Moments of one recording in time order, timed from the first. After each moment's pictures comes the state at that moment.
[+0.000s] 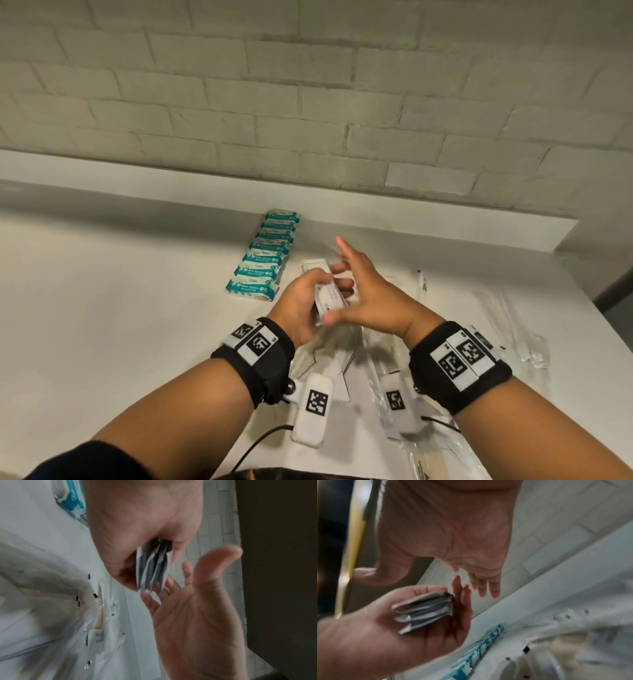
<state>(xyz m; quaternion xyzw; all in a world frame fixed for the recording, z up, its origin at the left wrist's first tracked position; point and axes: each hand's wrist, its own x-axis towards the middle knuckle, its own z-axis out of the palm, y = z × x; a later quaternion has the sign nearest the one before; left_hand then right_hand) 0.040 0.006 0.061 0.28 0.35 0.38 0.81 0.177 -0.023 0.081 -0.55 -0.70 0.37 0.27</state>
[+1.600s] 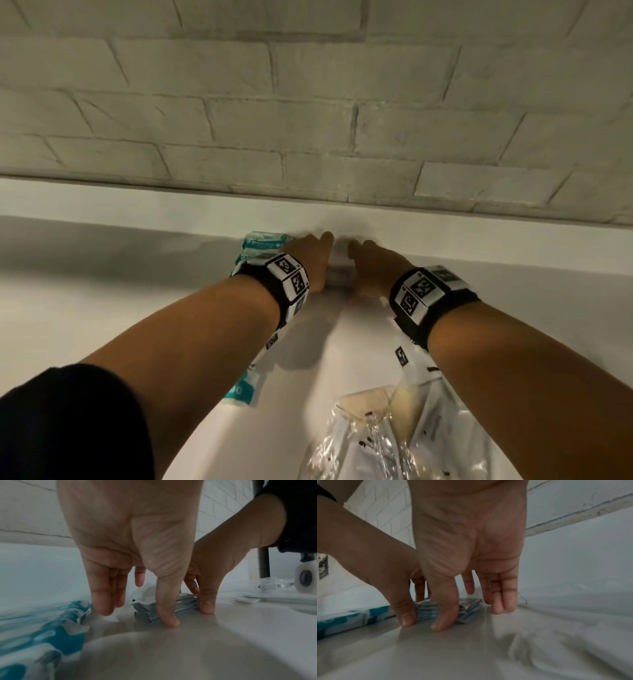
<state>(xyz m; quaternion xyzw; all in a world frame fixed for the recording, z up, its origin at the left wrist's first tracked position) 0.091 0.266 0.025 0.88 0.47 -0.07 0.04 0.228 0.228 0.017 -0.71 -0.68 0.16 -0.03</state>
